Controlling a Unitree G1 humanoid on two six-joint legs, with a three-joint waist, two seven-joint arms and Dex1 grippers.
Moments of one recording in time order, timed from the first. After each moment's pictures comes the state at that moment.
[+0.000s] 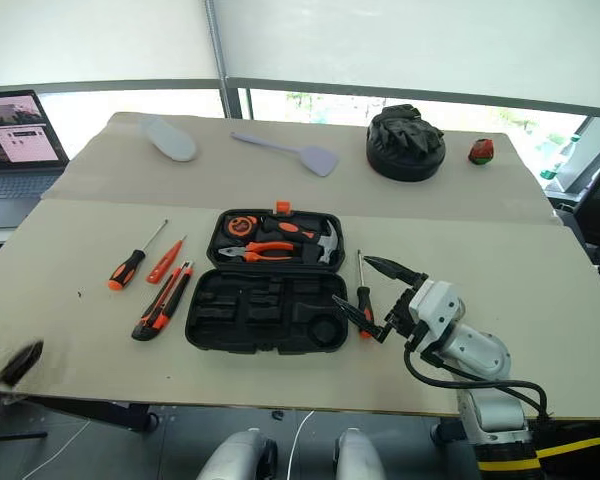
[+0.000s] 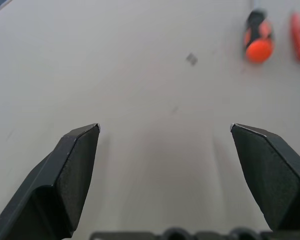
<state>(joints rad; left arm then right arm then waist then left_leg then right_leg) 0.30 0.73 0.76 -0.14 -0.71 0.56 -0.54 -0.07 -0.47 -0.03 -0.17 0.36 -0.21 0.83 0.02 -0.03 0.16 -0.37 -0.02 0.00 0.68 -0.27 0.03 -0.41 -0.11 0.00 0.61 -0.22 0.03</state>
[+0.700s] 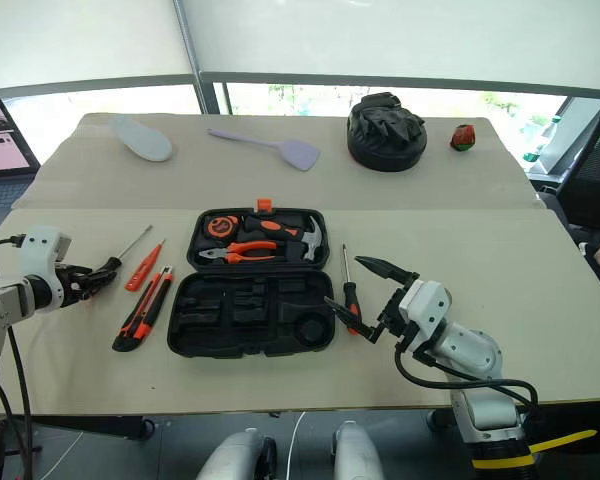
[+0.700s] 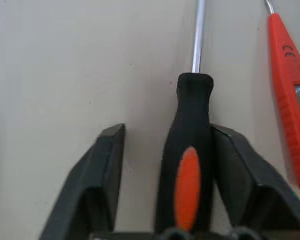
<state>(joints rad) -0.47 0.91 0.15 0.49 -0.35 0.68 -0.64 -0.06 -0.46 0.00 -0.19 0.34 -0.21 0.80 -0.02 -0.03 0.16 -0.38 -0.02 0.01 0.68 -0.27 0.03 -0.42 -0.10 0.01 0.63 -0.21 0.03</state>
